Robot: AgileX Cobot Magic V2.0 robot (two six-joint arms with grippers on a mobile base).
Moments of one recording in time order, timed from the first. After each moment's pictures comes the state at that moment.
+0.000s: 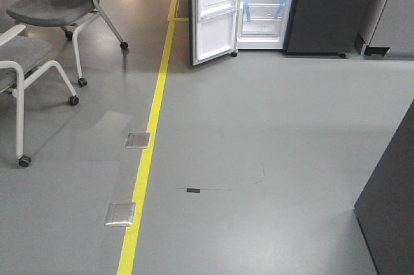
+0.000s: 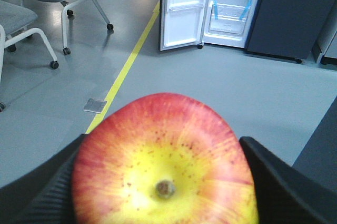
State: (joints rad) left arm 0.01 -0.01 0.03 -0.02 0.35 -0.26; right arm -0.01 0.48 -0.82 0.18 0.79 -0.21
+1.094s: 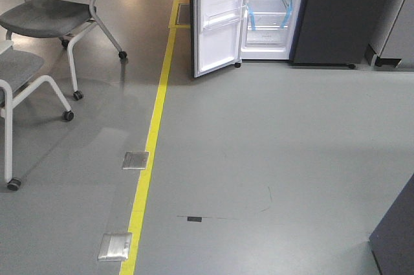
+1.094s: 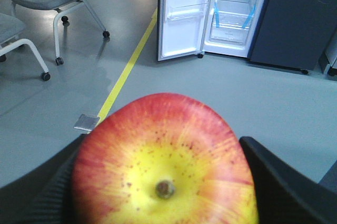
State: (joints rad) left arm 0.01 -0.01 0.03 -0.02 0.35 -0.26; right arm -0.01 0.48 -0.82 0.18 0.79 -0.21
